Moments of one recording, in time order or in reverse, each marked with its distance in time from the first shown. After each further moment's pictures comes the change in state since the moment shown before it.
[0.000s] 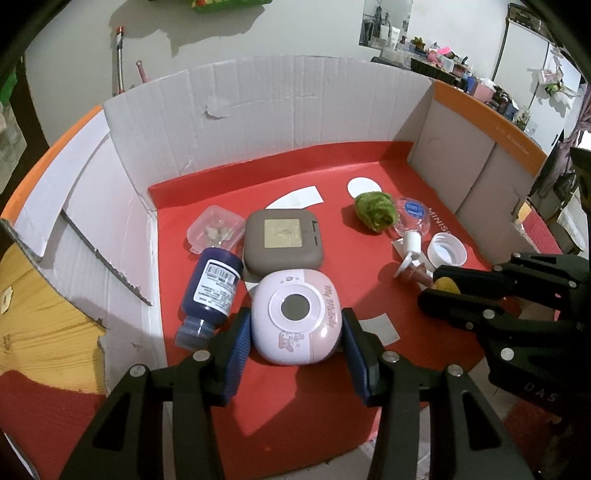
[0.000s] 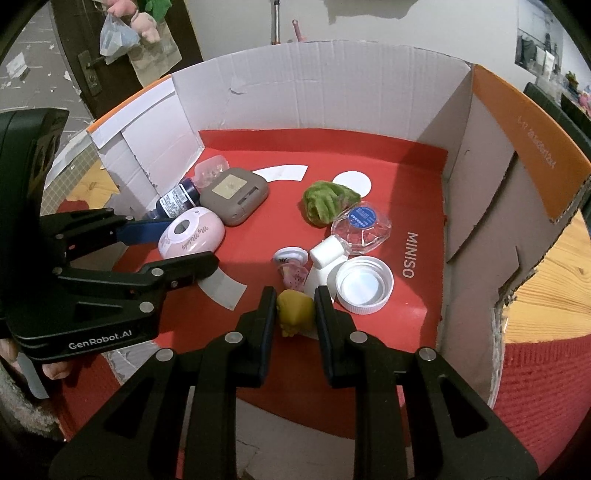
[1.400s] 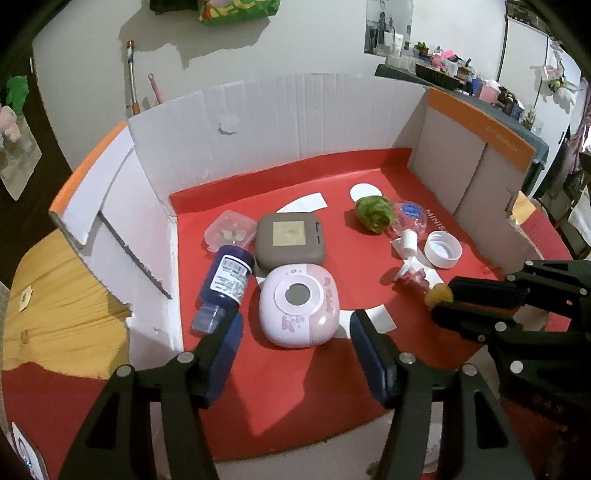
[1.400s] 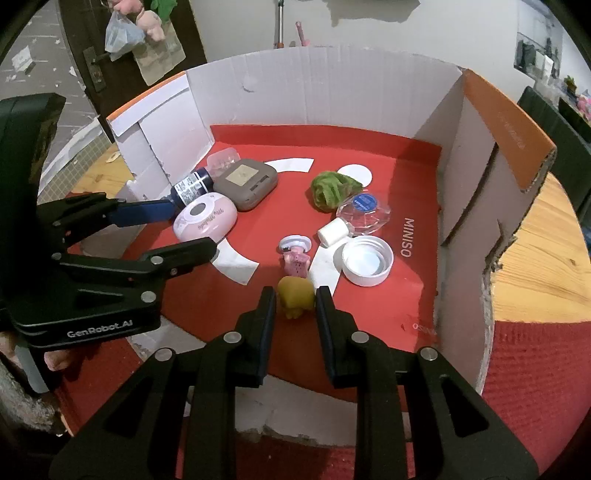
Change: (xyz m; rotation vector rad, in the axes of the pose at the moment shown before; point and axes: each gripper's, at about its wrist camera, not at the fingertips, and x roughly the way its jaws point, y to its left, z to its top) left arm -0.021 -0.007 -0.009 0.009 -0.046 0.067; right arm -0.013 0.011 -0.013 -0.018 -0.006 -0.008
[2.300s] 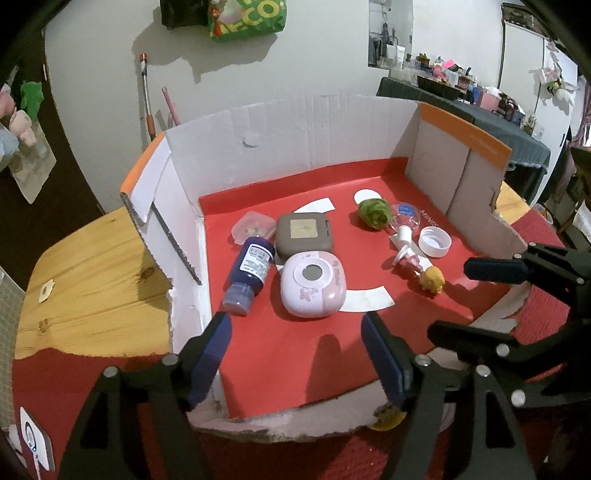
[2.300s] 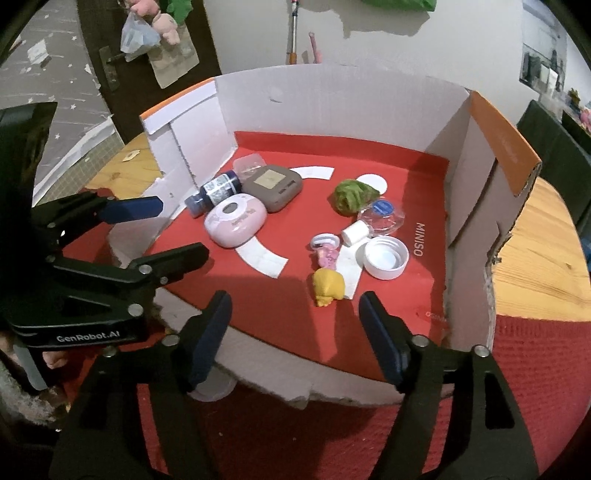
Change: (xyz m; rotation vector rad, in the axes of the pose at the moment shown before) left arm -0.033 0.004 -0.020 0.002 -0.061 0.042; right arm -0.015 0.019 -0.004 -0.040 -0.037 0.019
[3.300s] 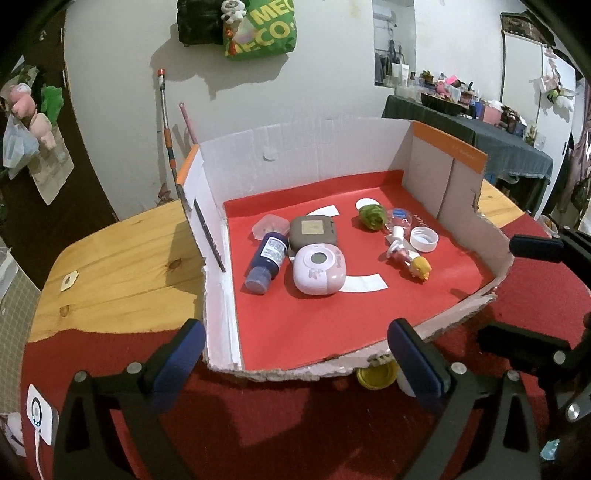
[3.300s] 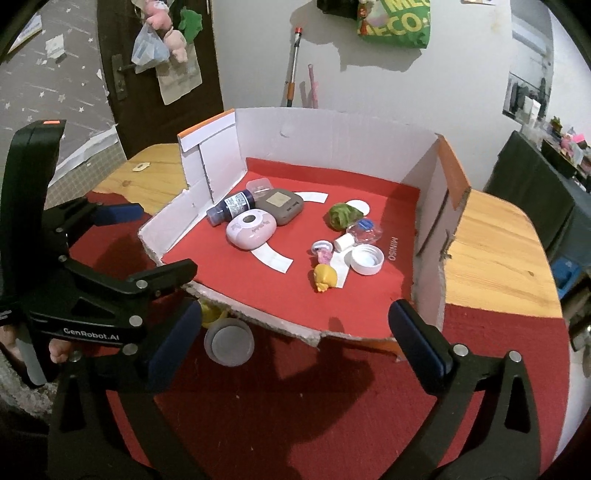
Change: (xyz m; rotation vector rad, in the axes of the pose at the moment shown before) left arm -0.038 0.000 -0.025 -0.023 -0.076 0.037; right arm -0.052 0.022 -0.021 -0.038 -0.117 -0.075
